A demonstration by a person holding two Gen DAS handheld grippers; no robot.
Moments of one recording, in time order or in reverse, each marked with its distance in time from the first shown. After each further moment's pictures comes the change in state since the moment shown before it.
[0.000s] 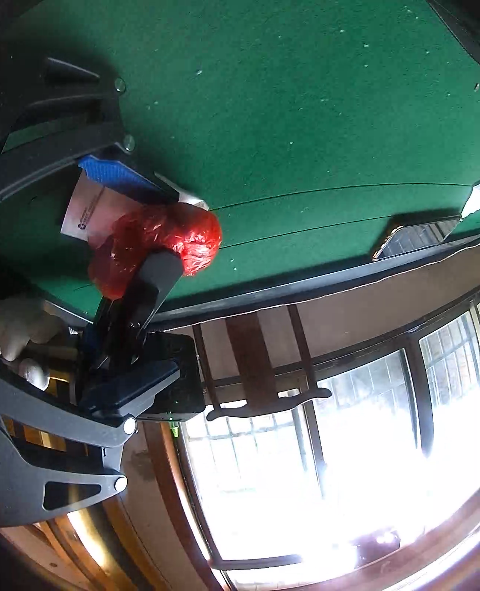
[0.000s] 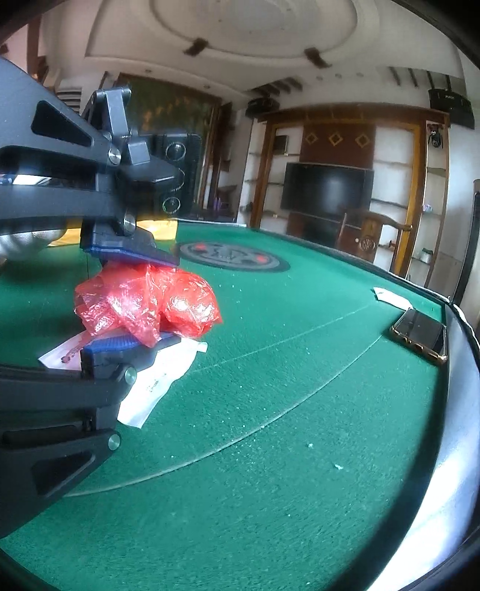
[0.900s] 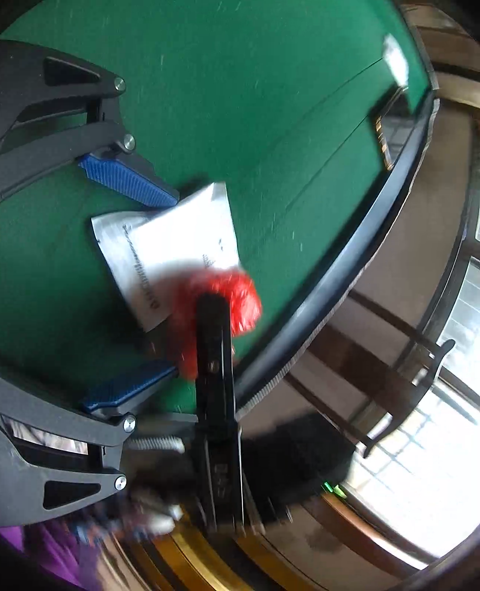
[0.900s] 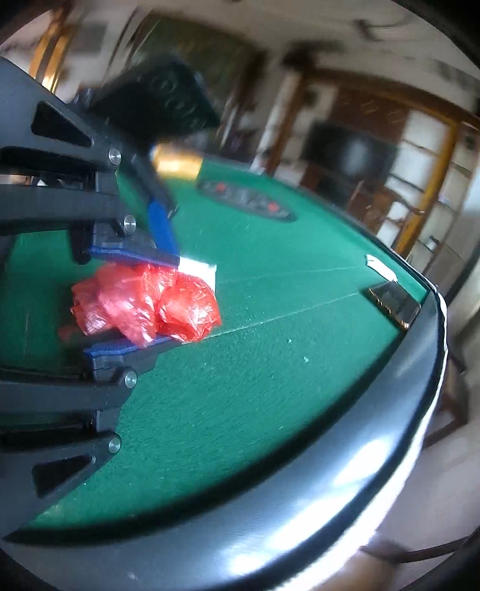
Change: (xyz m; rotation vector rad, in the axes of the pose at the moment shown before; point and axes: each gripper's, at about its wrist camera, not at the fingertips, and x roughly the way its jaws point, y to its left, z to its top) left arm 0.039 -0.054 -0.045 0.621 0.192 0.324; right arm -0.046 -0.013 0.004 -0.112 -0.015 -0.239
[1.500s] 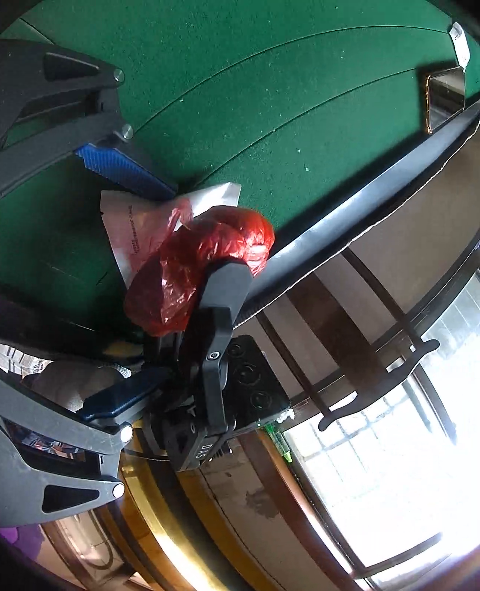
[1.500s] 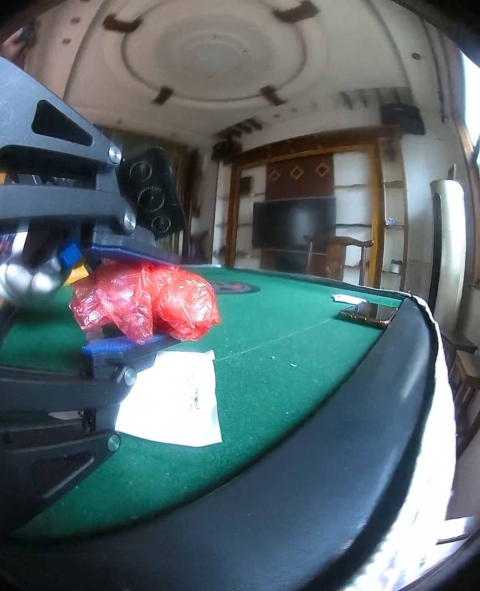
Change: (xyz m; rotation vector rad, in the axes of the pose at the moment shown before) left arm 0.018 -0.021 0.010 -0.195 -0.018 -0.231; right arm 0.007 -0.049 -0.021 0.261 -0.068 0.429
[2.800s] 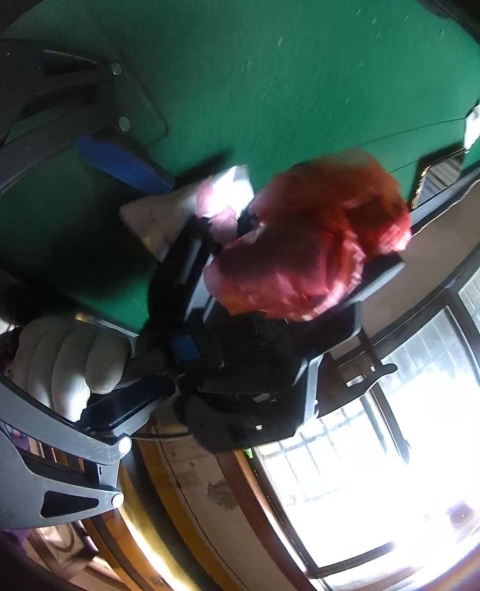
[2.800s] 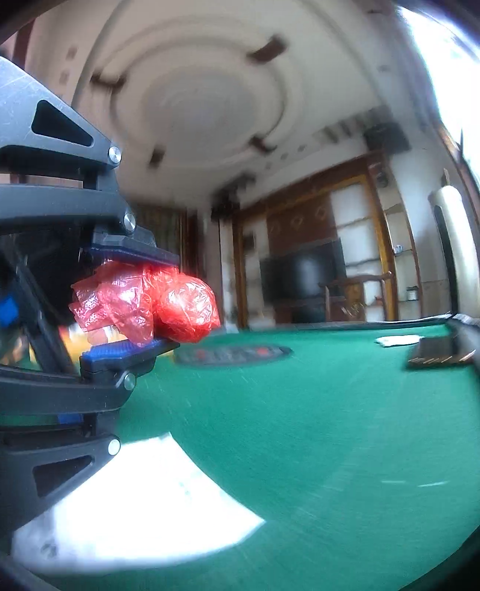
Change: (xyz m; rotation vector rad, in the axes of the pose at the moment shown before) left arm -0.056 0.026 -0.047 -0.145 -0.102 -0.011; right arm 0.041 0.009 -0.018 0.066 0.054 0.188
